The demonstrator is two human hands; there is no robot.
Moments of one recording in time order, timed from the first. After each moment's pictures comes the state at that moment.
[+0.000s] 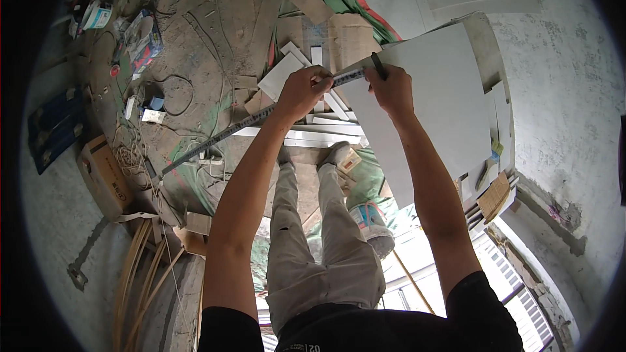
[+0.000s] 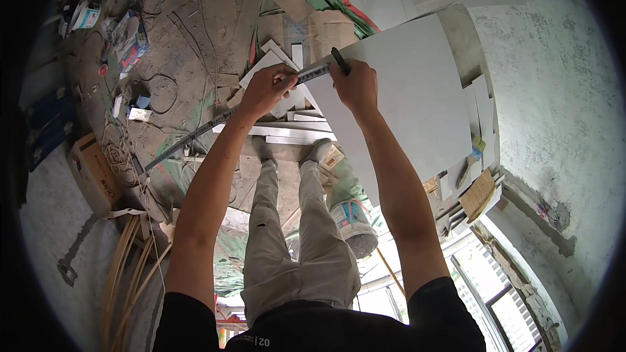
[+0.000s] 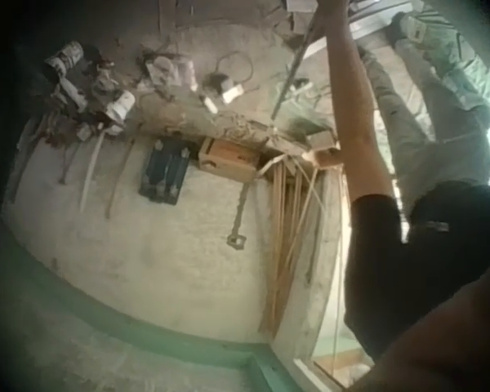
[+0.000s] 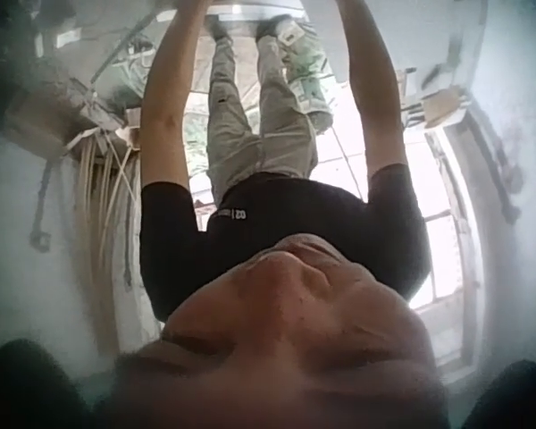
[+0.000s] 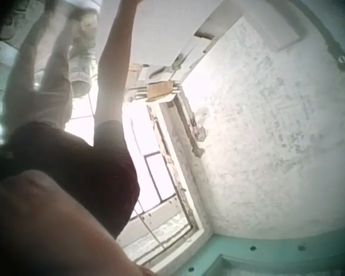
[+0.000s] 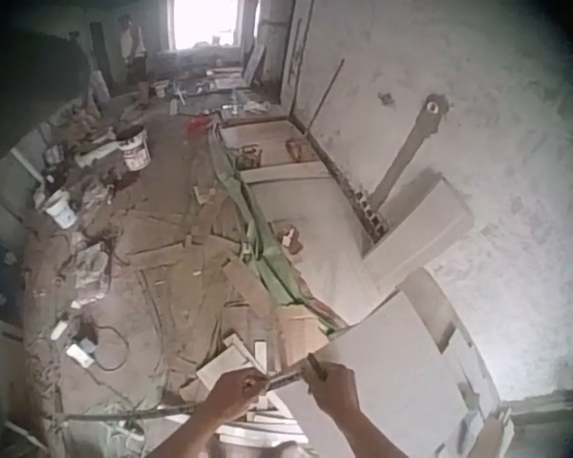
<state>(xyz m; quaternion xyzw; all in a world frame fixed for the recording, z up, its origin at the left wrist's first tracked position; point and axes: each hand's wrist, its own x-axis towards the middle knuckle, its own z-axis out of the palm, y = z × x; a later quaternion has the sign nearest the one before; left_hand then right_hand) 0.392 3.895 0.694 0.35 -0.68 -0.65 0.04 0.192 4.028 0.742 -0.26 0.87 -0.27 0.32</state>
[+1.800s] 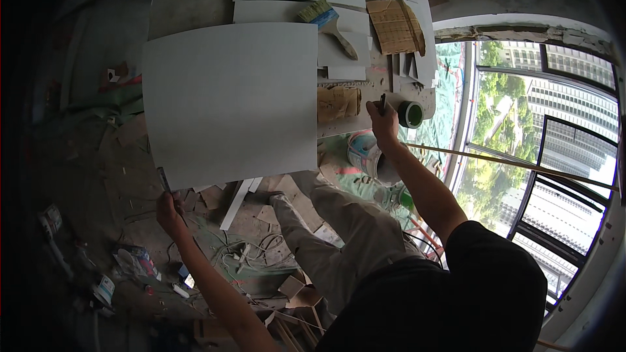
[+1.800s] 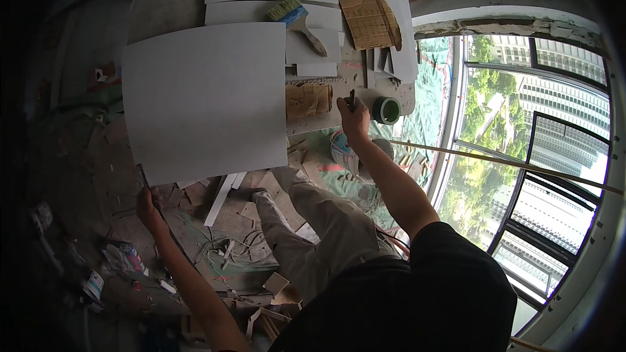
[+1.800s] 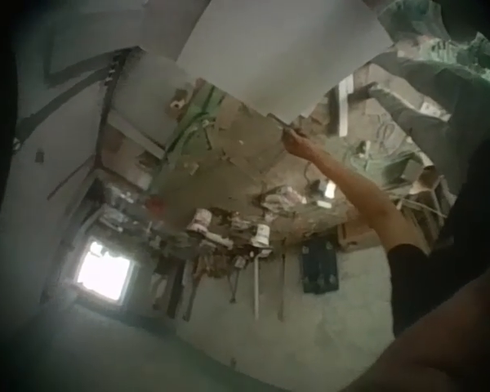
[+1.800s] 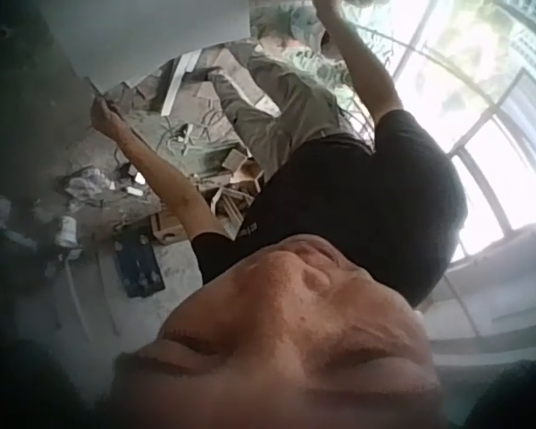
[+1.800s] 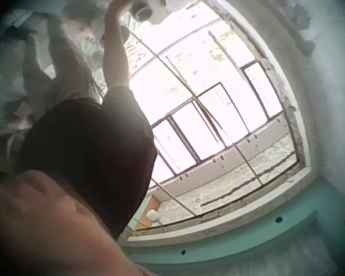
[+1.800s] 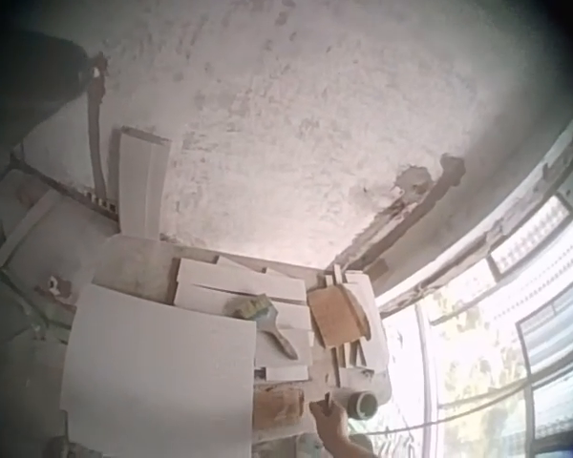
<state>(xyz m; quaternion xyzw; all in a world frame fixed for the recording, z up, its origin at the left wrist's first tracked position) 0.377 3.916 0.695 0.37 -0.72 -0.59 0.00 0.244 4.547 0.748 0.33 0.88 -0.34 0.03</state>
